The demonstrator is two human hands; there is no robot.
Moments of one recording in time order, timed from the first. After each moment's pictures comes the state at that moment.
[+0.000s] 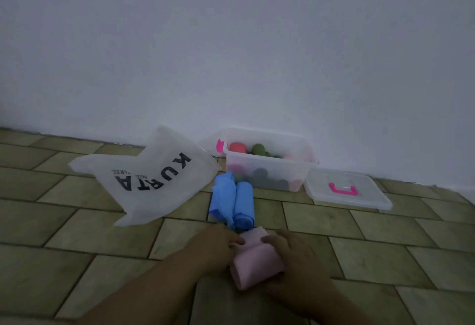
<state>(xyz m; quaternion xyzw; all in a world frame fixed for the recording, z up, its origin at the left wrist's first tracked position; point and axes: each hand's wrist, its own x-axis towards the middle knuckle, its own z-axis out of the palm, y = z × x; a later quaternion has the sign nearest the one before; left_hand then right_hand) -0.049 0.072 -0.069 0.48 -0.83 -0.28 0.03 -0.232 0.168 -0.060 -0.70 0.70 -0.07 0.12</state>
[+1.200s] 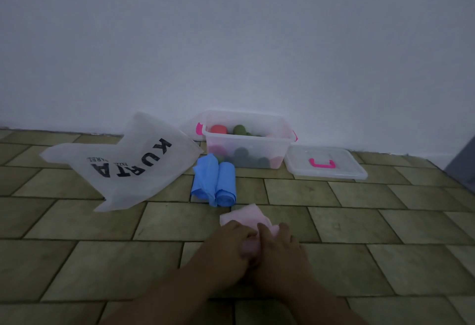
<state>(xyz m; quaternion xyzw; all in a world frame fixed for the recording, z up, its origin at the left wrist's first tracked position) -0.086 0.139 -0.083 0.37 -0.89 -0.26 0.12 -0.221 0.195 -0.090 -0.59 0.79 -0.01 0.14</state>
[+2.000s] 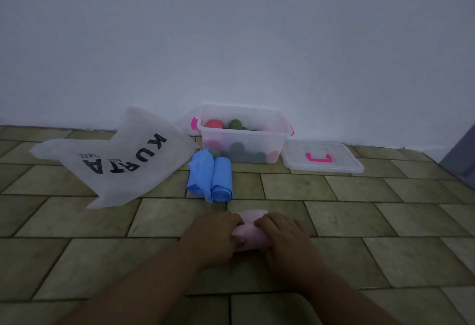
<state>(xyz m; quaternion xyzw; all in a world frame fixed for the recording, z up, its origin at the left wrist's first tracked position) -0.080 0.114 -0.082 0.41 -0.88 -0.21 0.09 -0.252 0.200 -0.078 -0.72 0.69 -0.09 0.04</state>
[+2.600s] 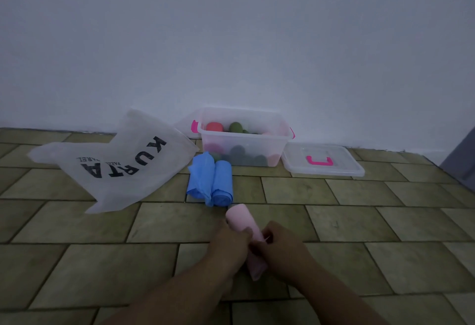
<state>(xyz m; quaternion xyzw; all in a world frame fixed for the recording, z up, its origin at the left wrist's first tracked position) -0.118 0.146 -0.066 0.60 -0.48 -0.60 0.24 -0.231 0.186 -0.063 -0.51 0.78 -0.19 0.29</state>
